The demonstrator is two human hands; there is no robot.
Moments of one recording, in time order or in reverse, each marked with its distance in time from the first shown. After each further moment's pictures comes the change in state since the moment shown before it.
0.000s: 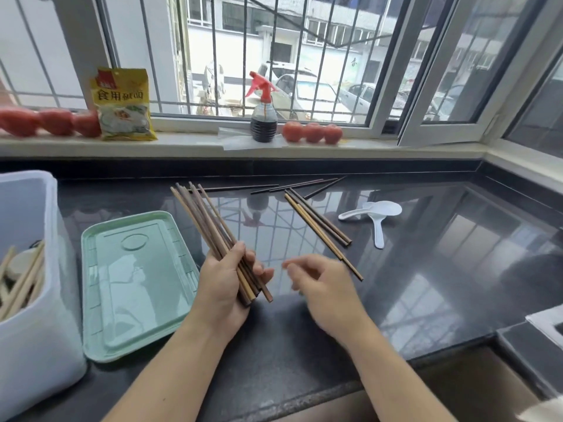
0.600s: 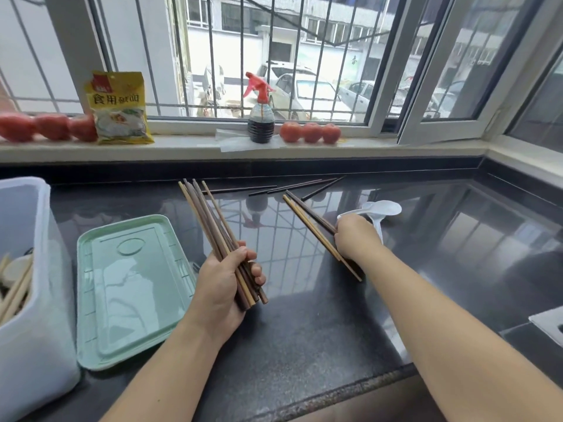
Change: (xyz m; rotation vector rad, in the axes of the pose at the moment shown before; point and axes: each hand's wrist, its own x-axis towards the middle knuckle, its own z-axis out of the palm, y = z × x) left_hand 0.001 0.002 0.004 0.038 -0.015 -0.006; right_hand 0.140 0.051 -0.060 -1.180 -0.062 0.217
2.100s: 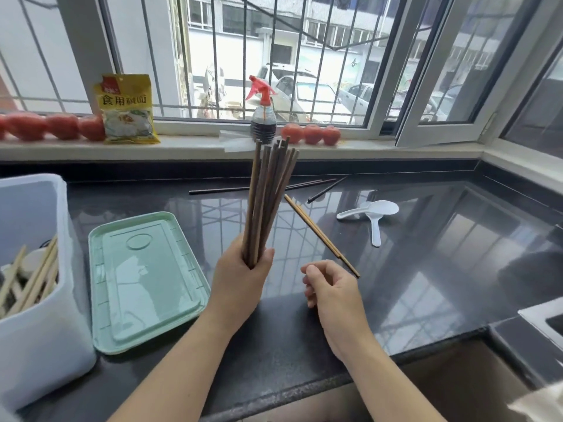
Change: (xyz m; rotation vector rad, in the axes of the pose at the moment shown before) left_hand -0.008 -0.009 -0.007 0.987 -0.006 0.539; right_hand -0.162 -0.051 0.025 1.441 0.097 0.016
